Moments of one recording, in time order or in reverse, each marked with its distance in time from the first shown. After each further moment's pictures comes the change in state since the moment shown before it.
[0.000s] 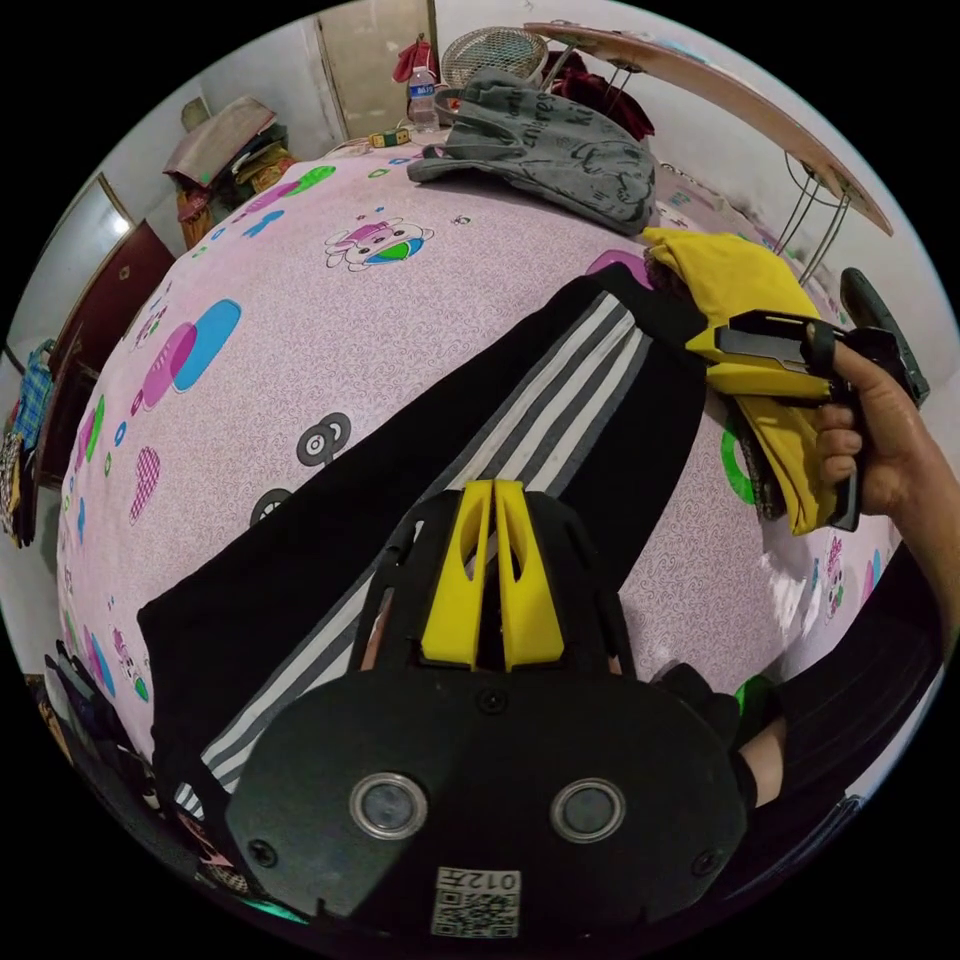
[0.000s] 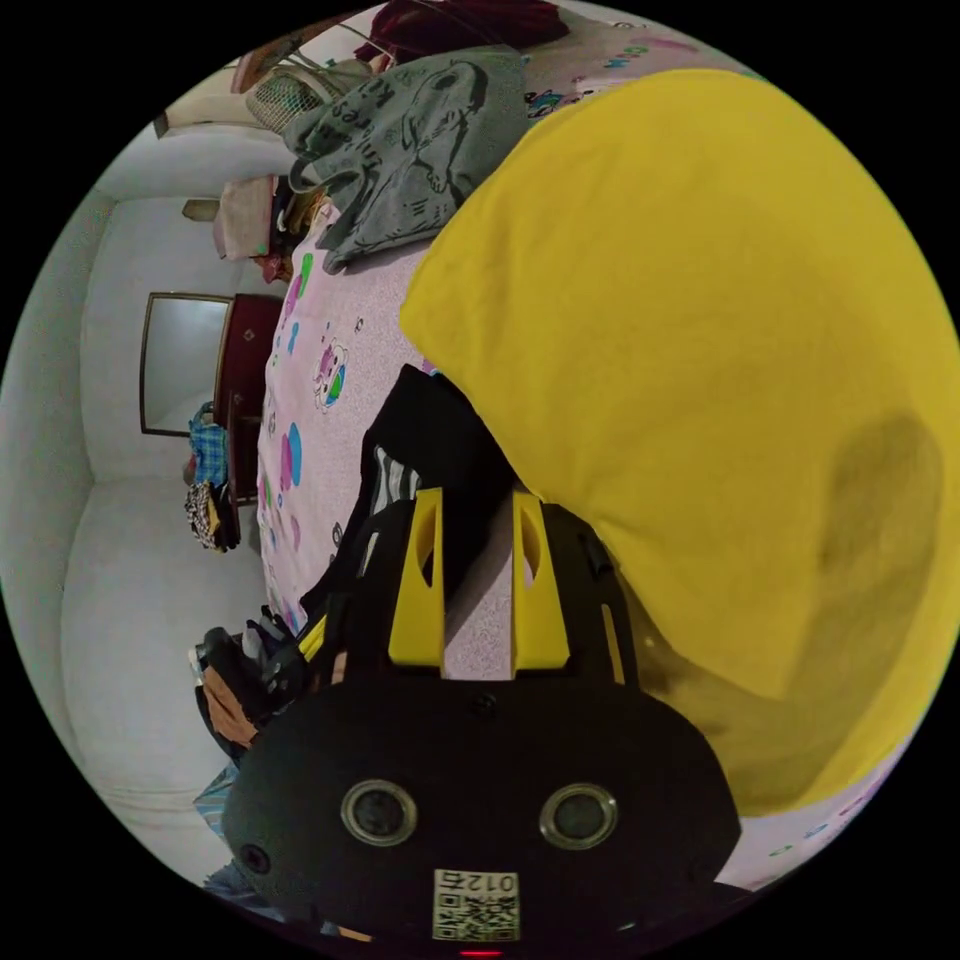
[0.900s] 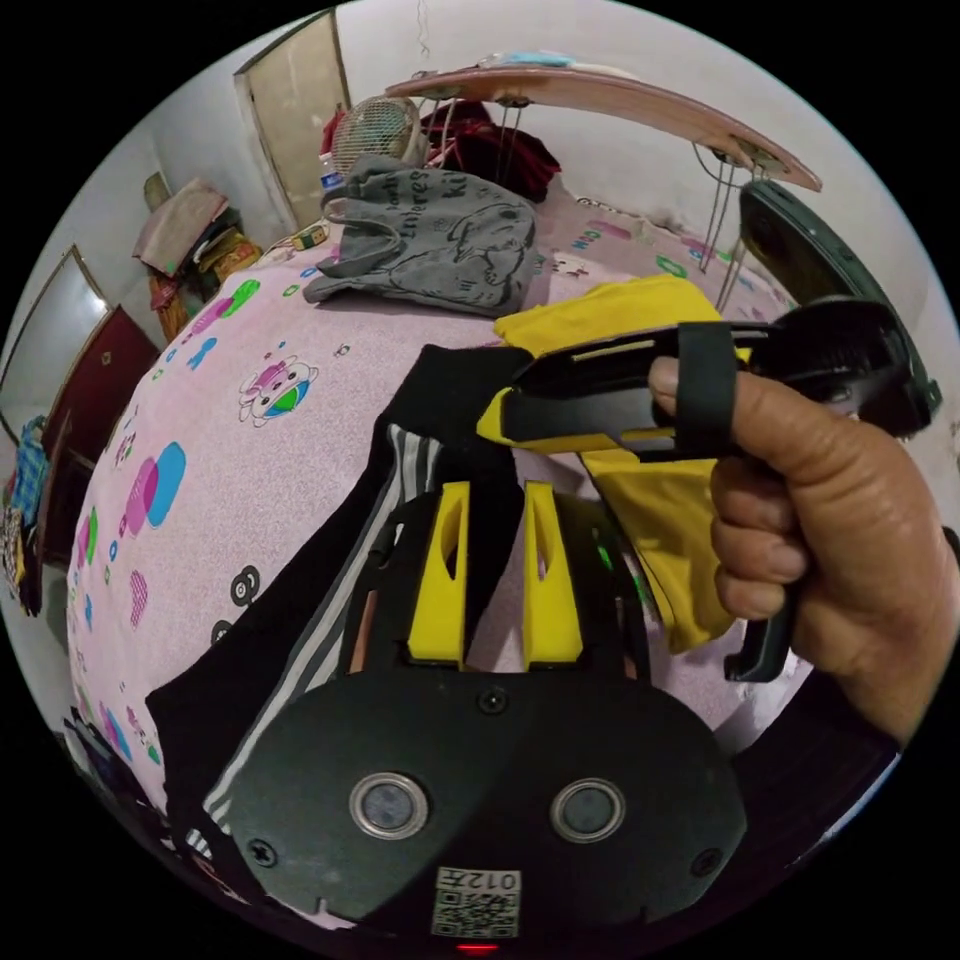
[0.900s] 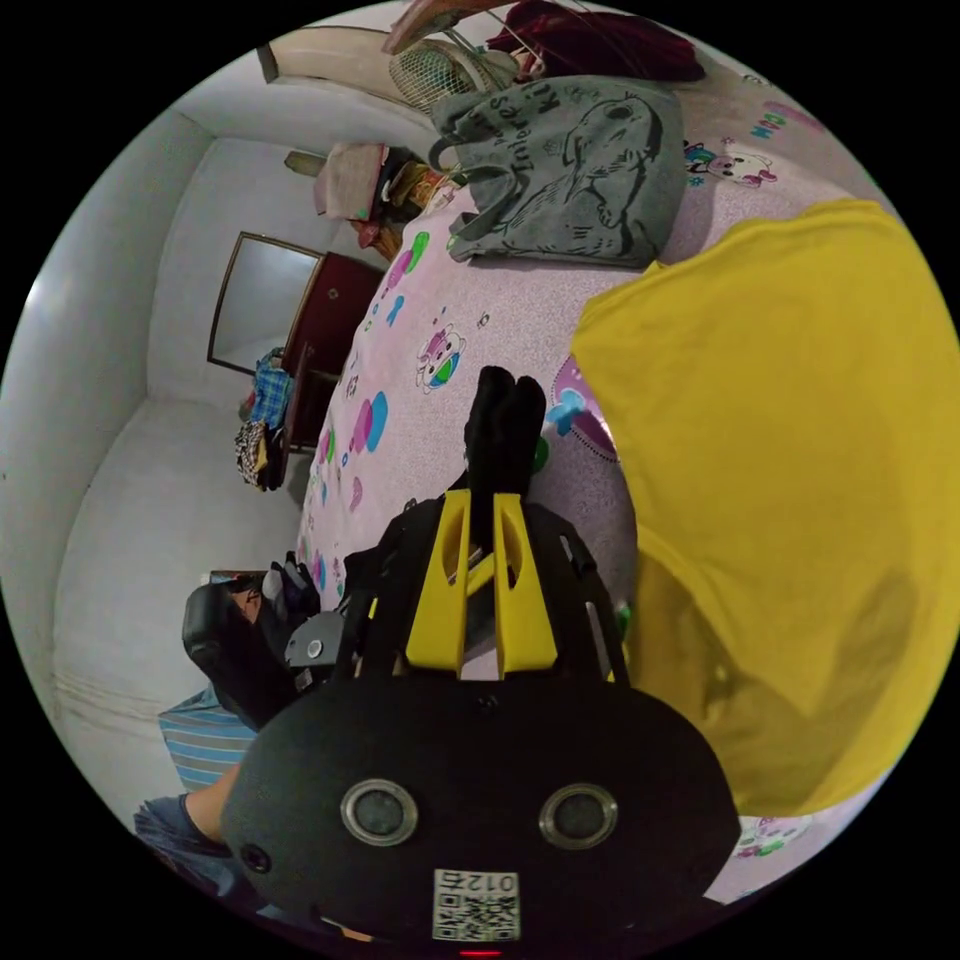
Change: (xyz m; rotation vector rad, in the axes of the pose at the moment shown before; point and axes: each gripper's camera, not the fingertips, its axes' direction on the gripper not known) left arm 0.126 0.001 -0.025 0.175 0.016 0.120; right arm -0.033 0.057 -0.008 -0.006 -0.138 -0.235
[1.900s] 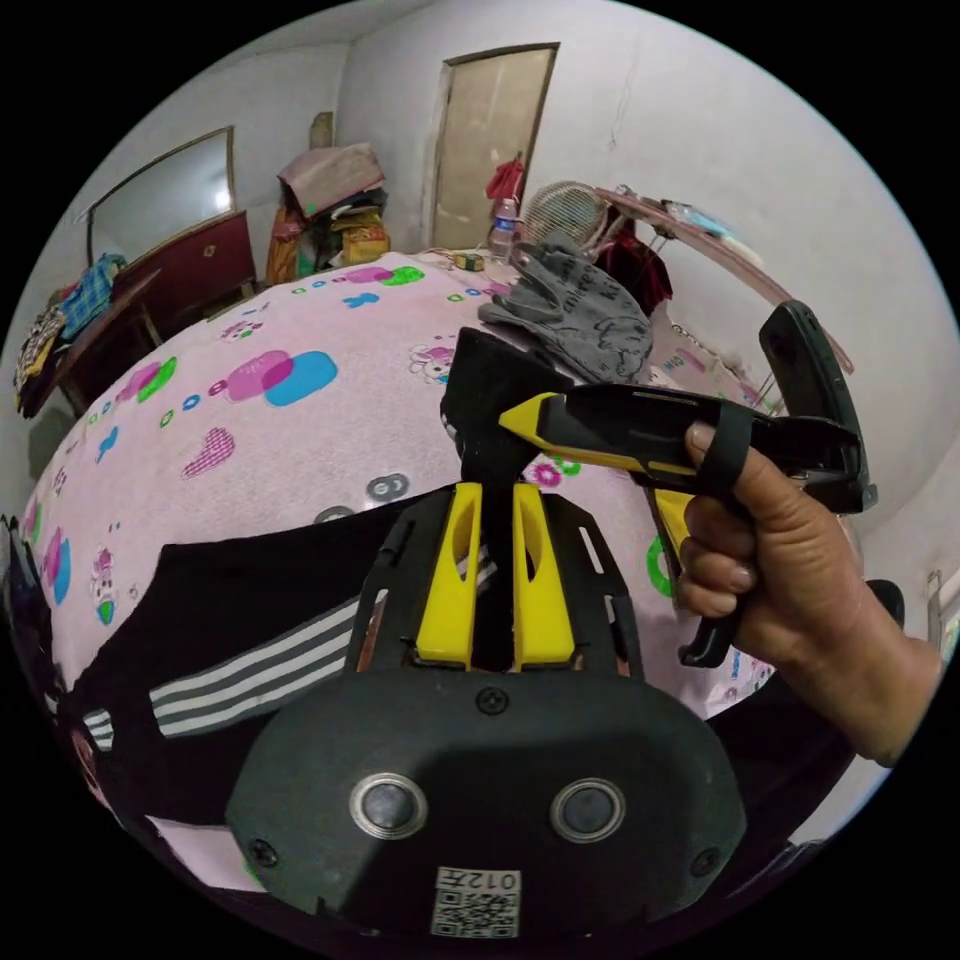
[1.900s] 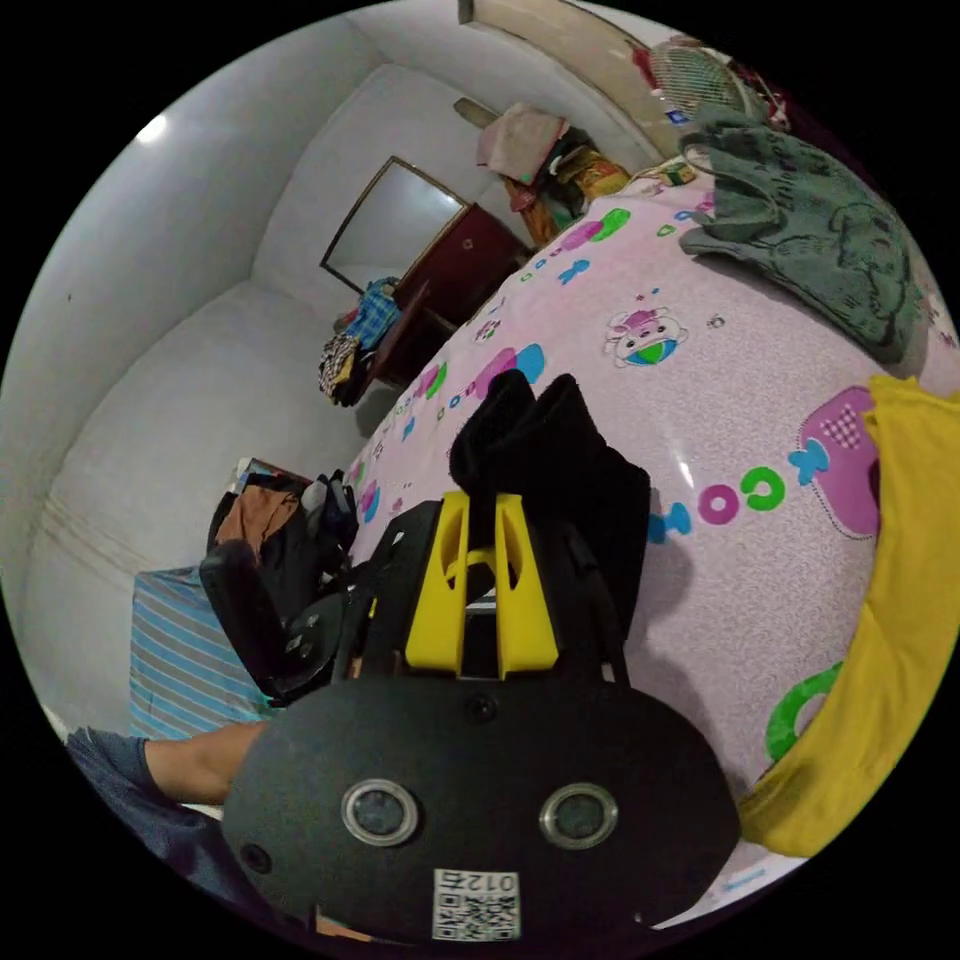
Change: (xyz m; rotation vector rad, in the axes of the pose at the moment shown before) left arm -0.109 0.164 -0.201 0.190 -0.010 -0.372; right arm -0.148 0.122 0.196 -0.067 -0.173 -0.412
